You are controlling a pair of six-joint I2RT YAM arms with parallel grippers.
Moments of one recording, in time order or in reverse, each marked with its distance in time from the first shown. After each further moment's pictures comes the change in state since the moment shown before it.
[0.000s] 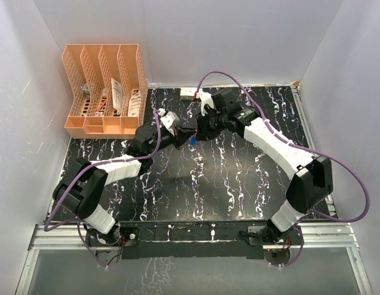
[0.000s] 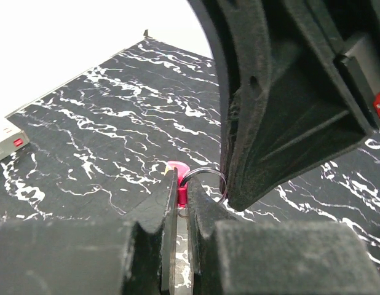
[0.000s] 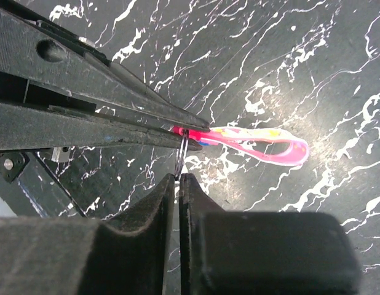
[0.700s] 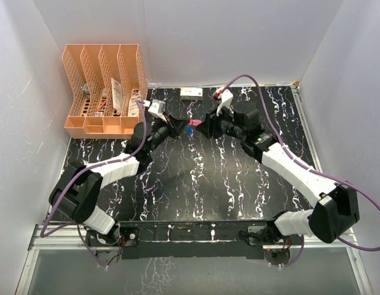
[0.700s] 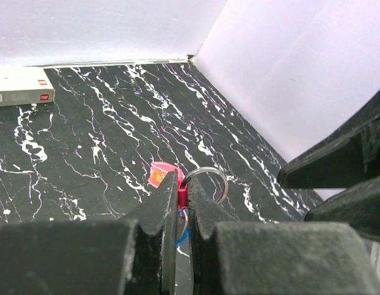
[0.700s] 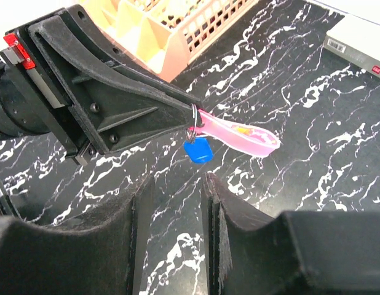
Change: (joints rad) left arm 0.001 -0.052 0.030 -0.080 -0.314 -0.371; right arm -0.016 -0.307 -0.394 0.605 0.077 0.109
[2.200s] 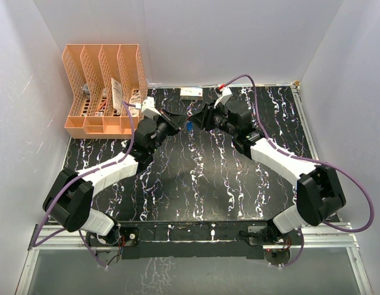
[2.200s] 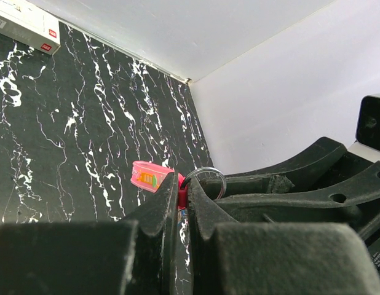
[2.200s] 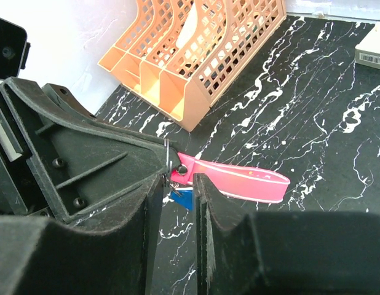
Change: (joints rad) left arm -0.063 -0.082 0.076 -0.256 -0.287 -0.459; right arm -0.024 0.166 -0.048 0.372 -0.008 0.296
